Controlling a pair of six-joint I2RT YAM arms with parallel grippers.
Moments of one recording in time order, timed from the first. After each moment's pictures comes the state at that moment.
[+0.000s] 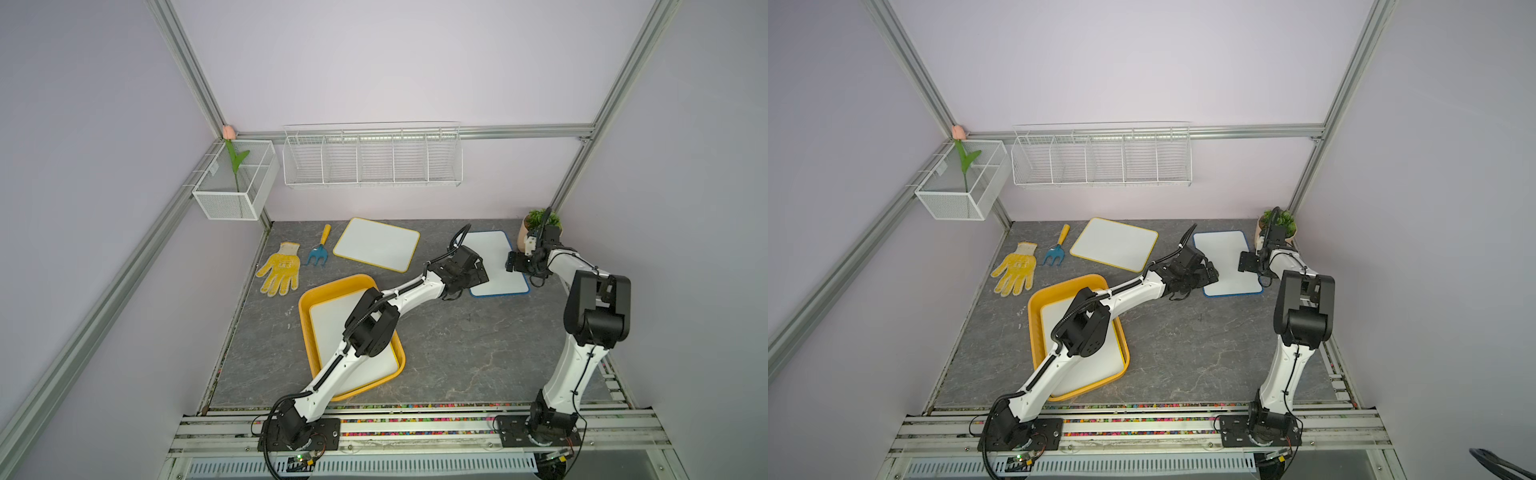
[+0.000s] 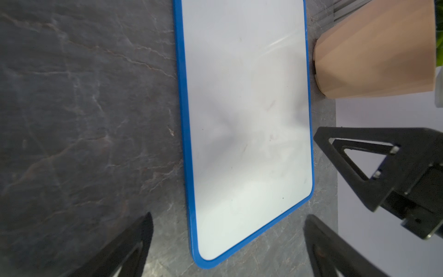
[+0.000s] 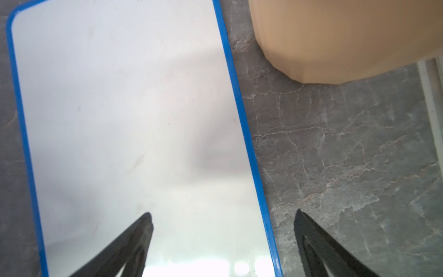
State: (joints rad) left arm -0.93 2.57 2.22 -0.38 0.04 -1.02; right arm -0.16 2.04 1.46 -0.49 -0.12 0.03
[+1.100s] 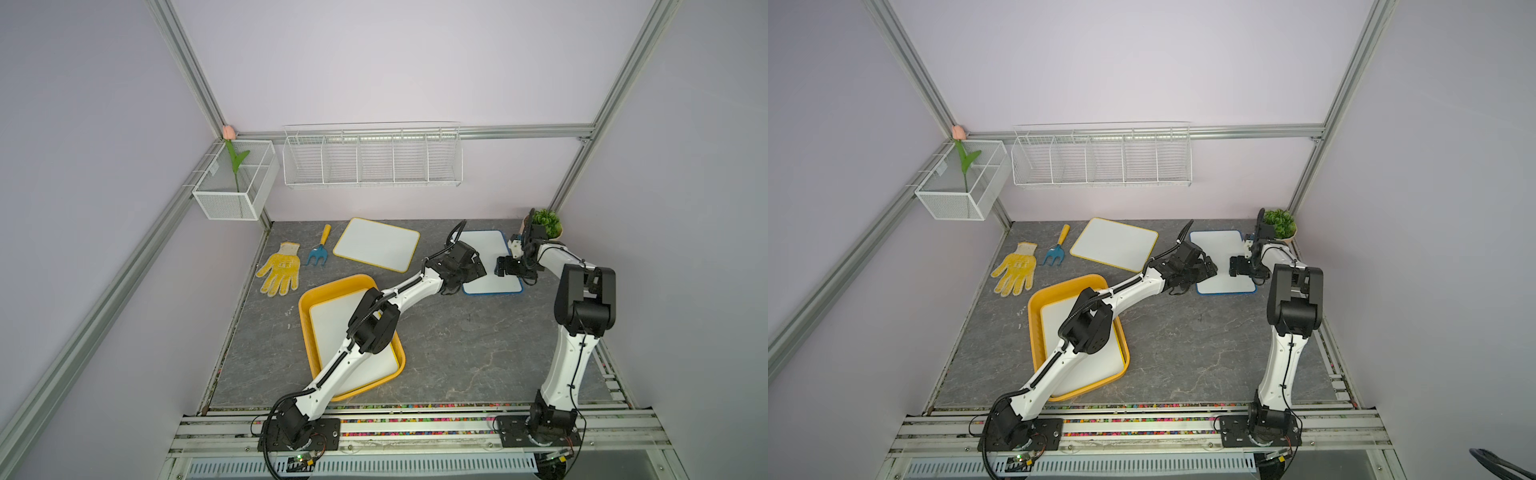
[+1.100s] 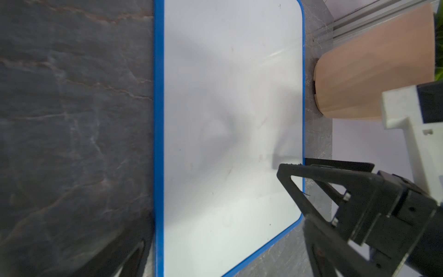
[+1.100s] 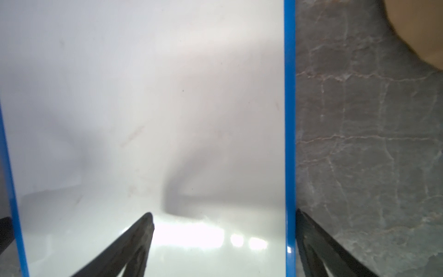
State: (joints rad) left arm -0.90 2.66 2.37 -0.43 0.07 -1.04; right arm -0.10 2.14 1.57 -0.64 -0.17 -0.06
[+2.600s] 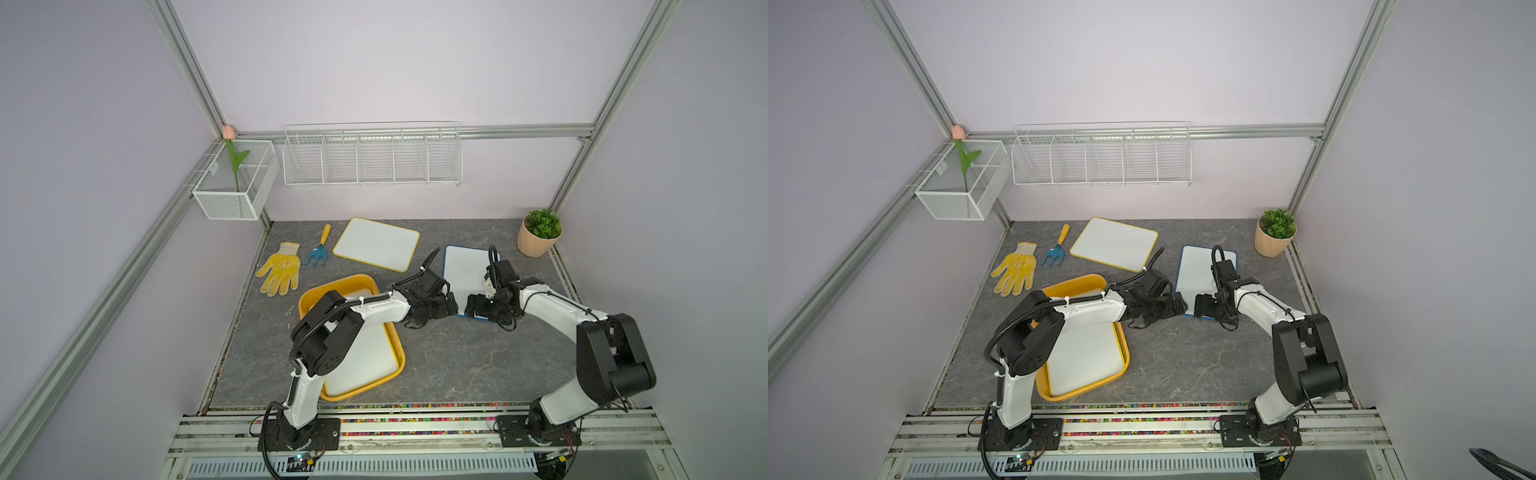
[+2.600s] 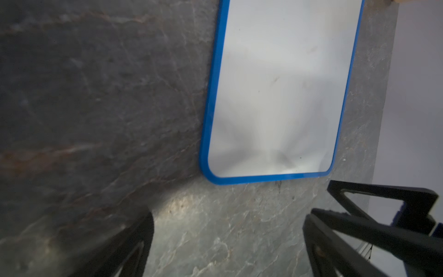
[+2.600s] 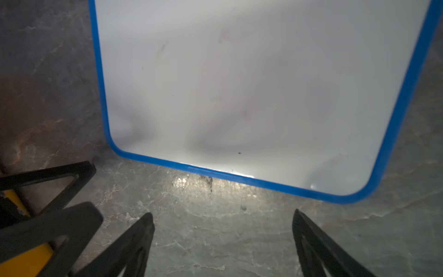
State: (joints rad) left arm -0.92 1.98 1.29 -0.22 0.14 -0.96; right arm 0.27 1.50 0.90 -0.64 -0.13 0.43
